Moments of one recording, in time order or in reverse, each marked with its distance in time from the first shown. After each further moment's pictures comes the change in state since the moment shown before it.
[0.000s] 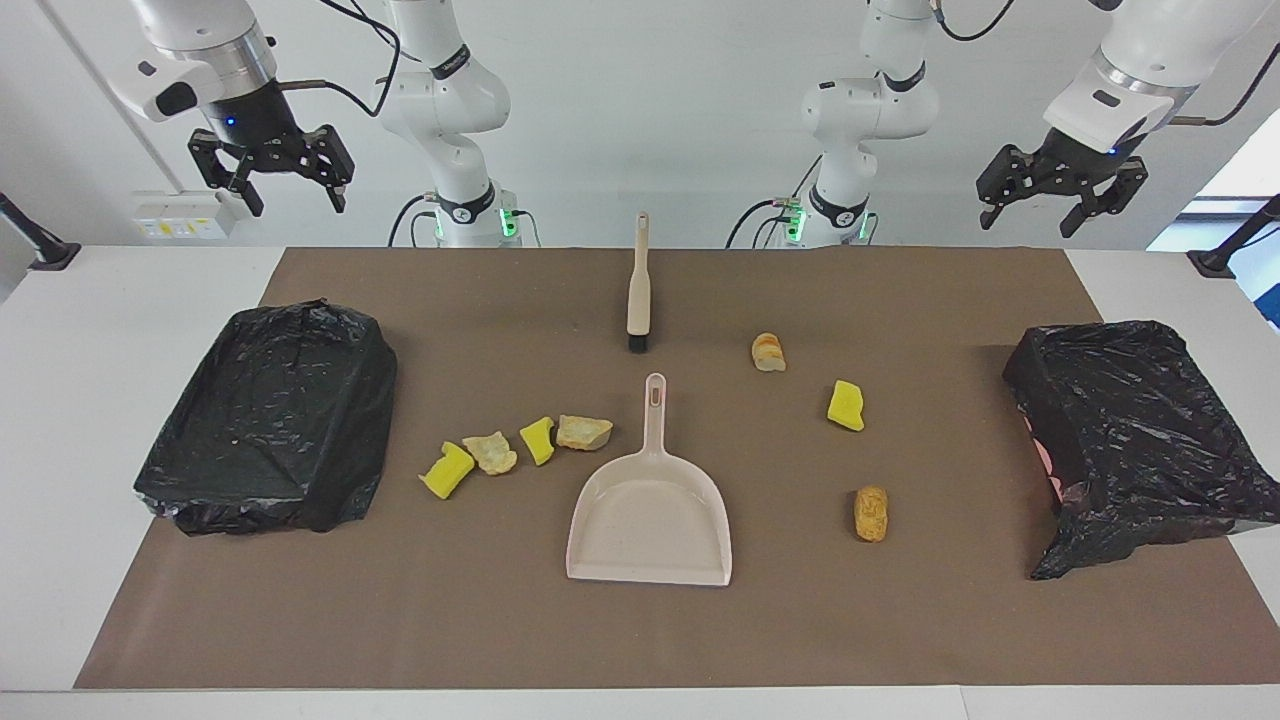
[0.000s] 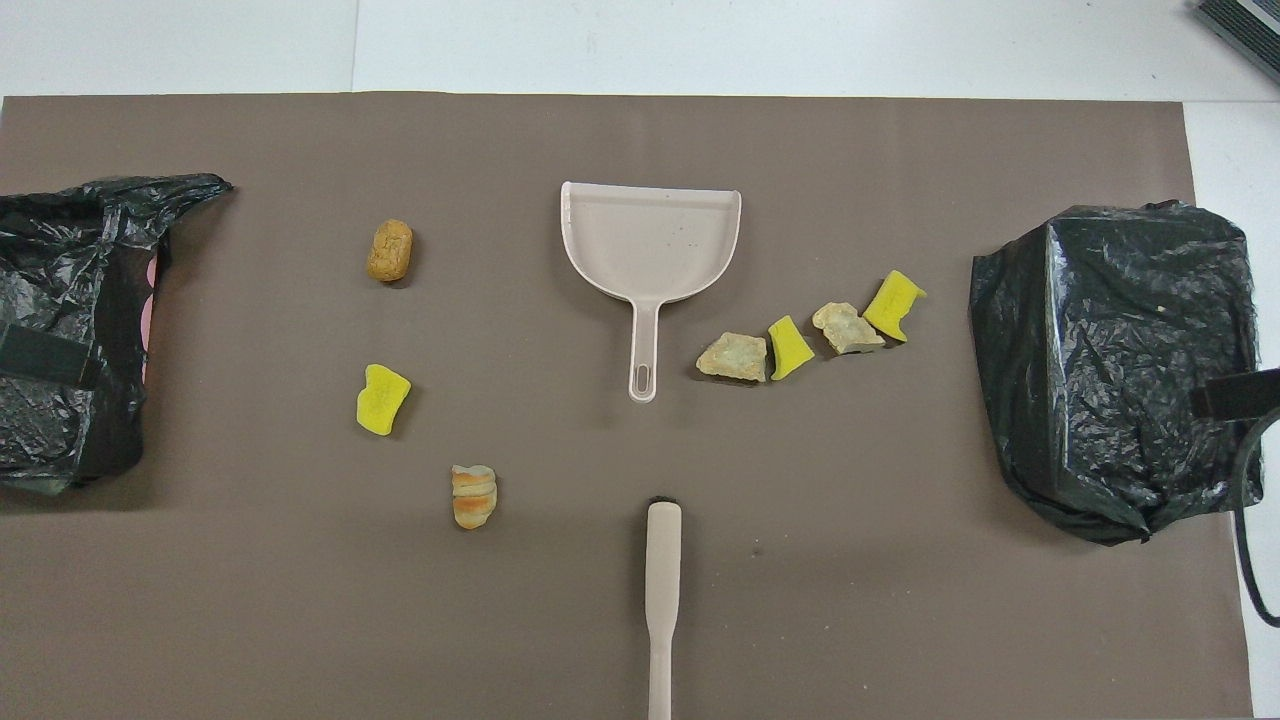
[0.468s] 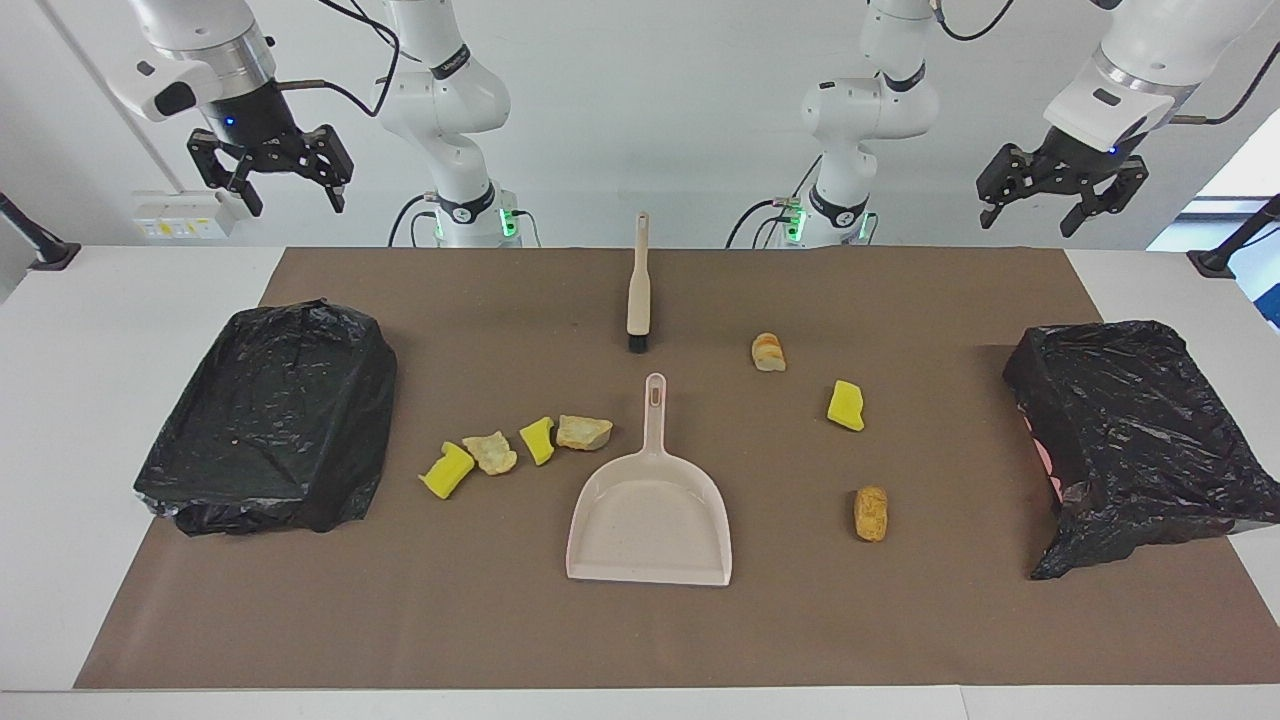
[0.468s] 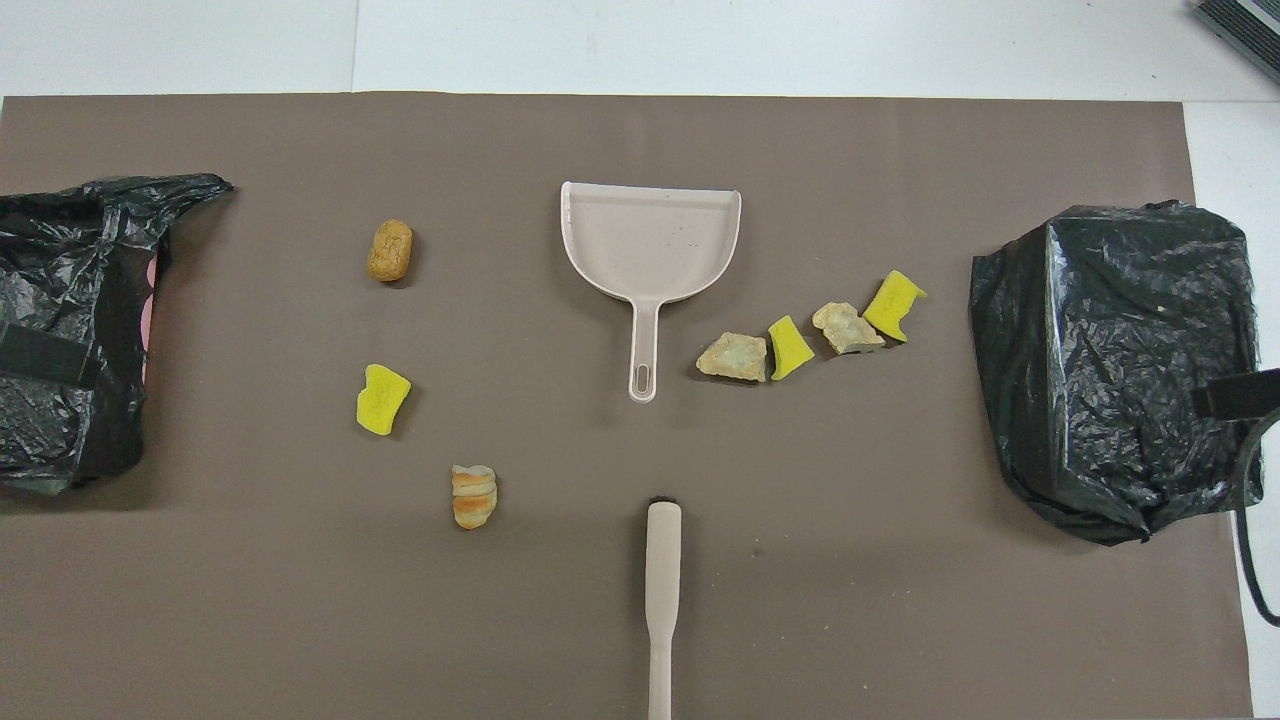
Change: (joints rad) left arm 0.000 0.000 -0.001 0.004 0.000 0.000 0.000; right arm -0.001 0.000 -0.002 0.000 0.000 0.000 0.000
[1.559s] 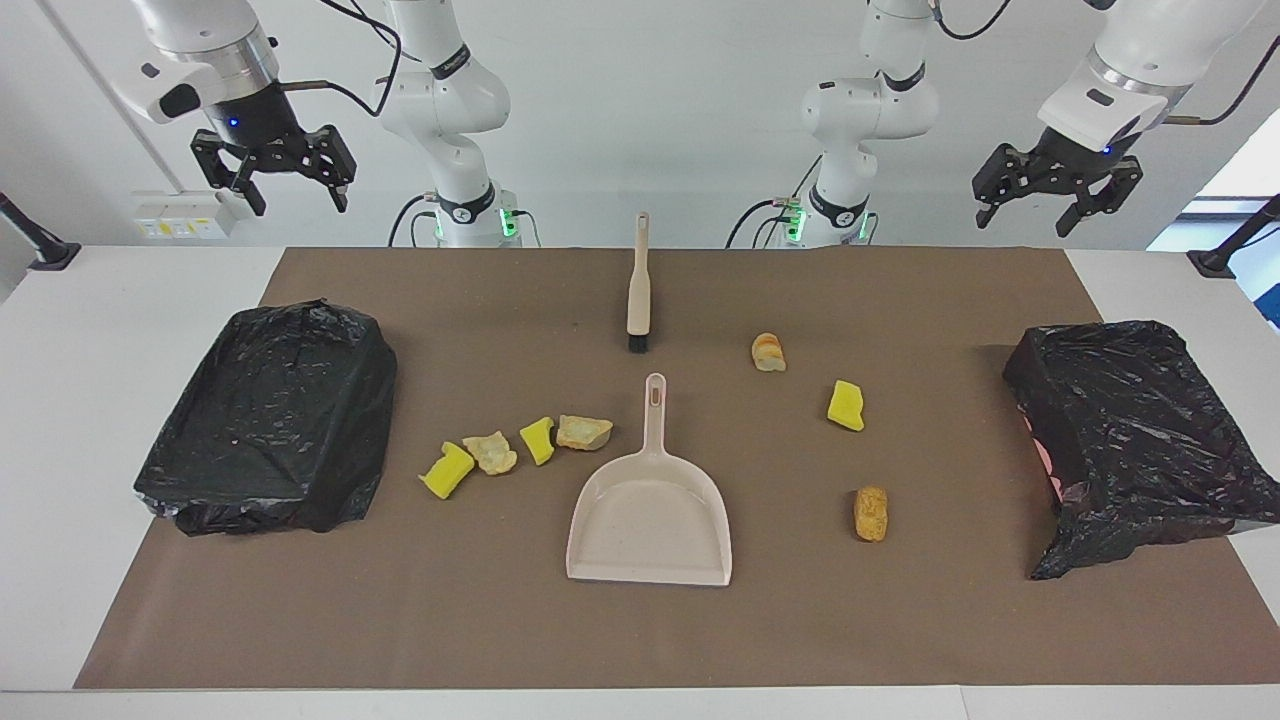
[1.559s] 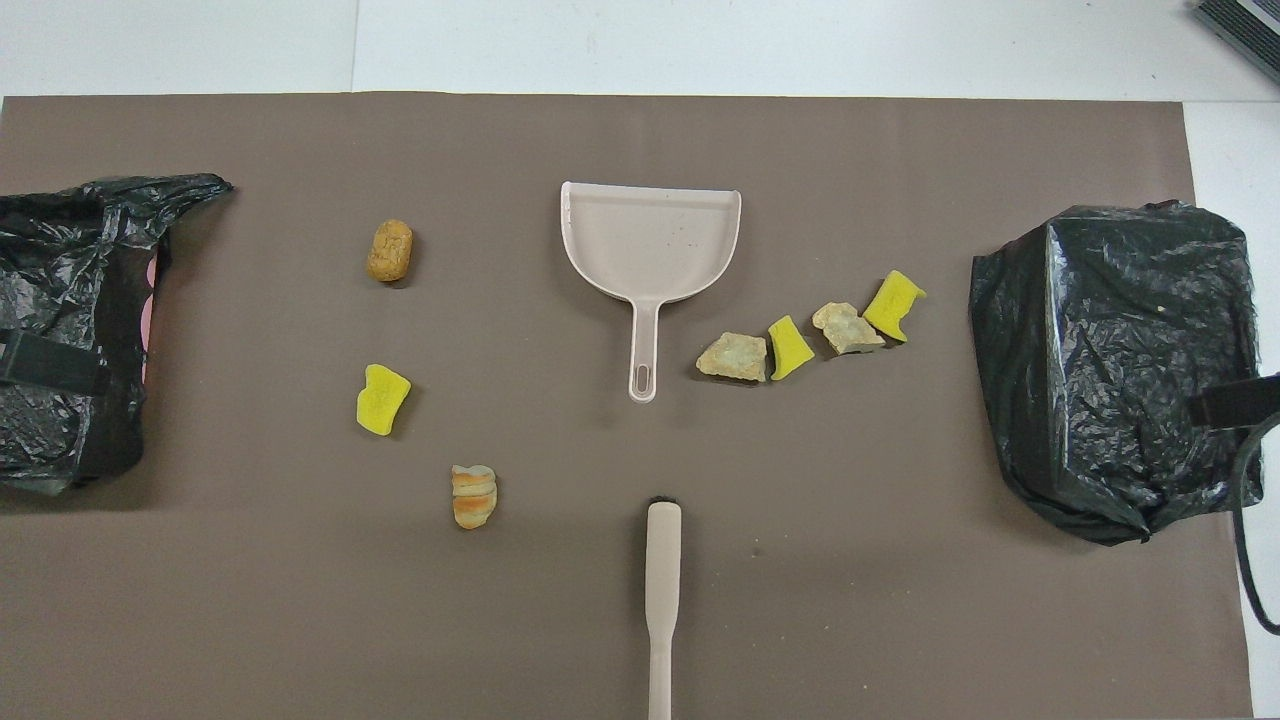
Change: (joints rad) left arm -0.002 -0.024 -0.013 -0.042 -0.001 0.013 -0.002; right arm 0.001 -0.004 0.004 -0.004 0.000 -0.021 0.000
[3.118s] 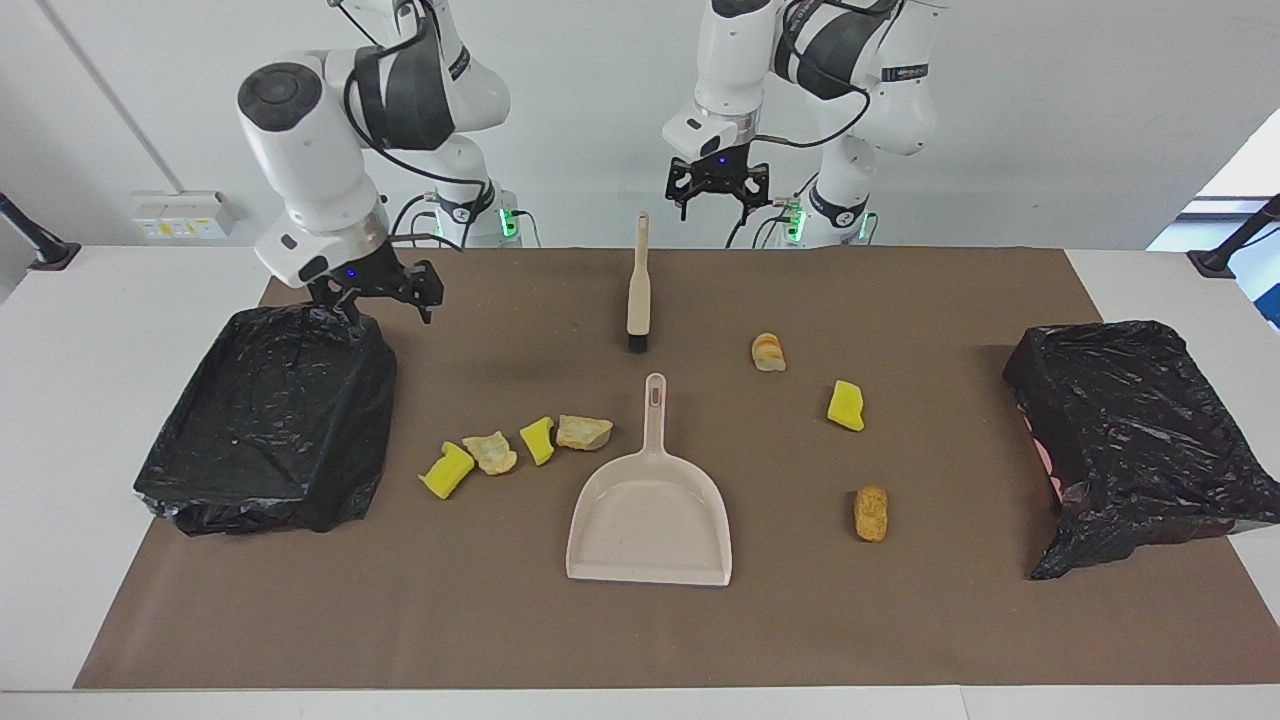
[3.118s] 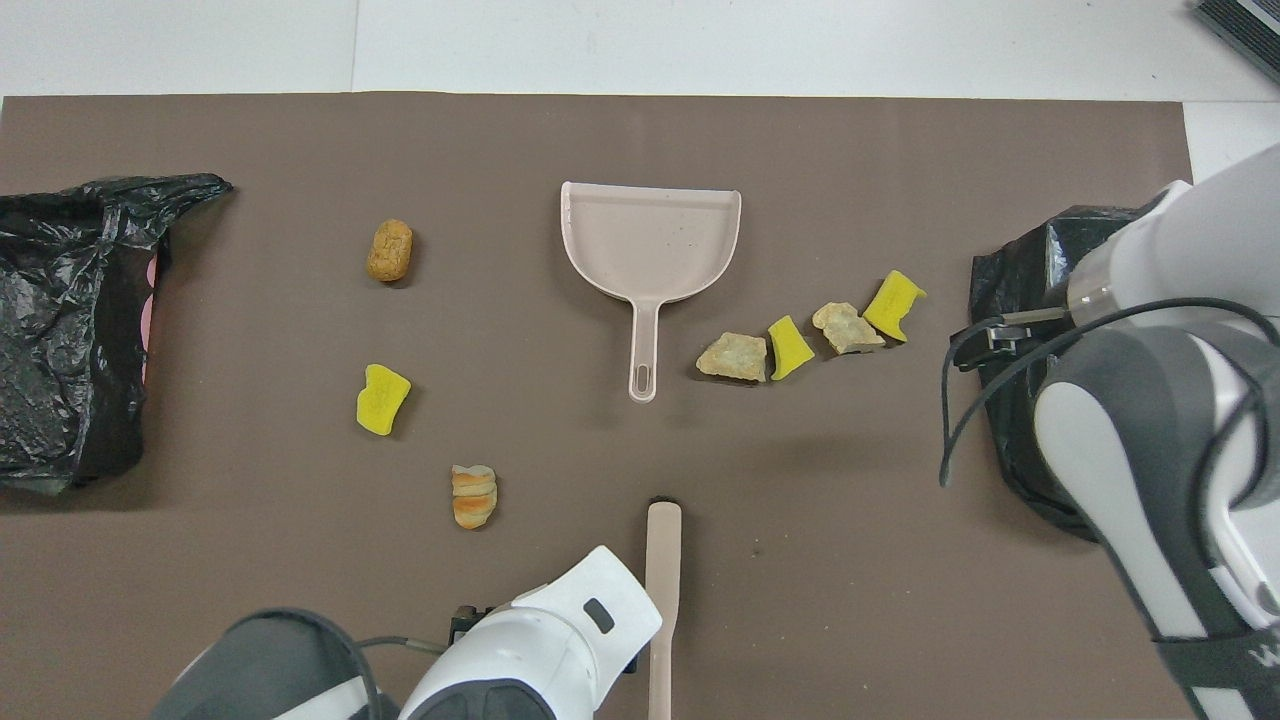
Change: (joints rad) left arm -0.785 -0.253 -0.030 -0.731 -0.053 0.522 -0.854; right arm 0.154 0.209 0.017 -0.186 0.029 0.350 0.246
